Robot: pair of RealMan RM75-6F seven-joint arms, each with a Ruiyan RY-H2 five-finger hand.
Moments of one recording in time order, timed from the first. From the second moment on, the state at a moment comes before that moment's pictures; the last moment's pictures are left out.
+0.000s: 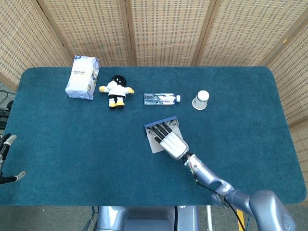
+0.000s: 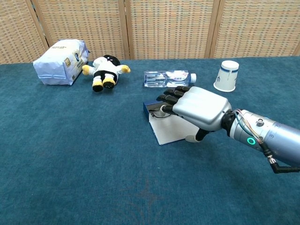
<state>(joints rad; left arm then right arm) -0.09 -0.90 -0.03 -1.84 1.33 1.33 -0.01 0.80 -1.89 0.03 -0.86 -1.61 1.08 -0.31</state>
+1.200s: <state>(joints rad) -0.10 -0.90 -0.03 -1.84 1.32 1.33 0.00 0.80 -1.94 0.06 -0.77 -1.60 1.08 -0.29</state>
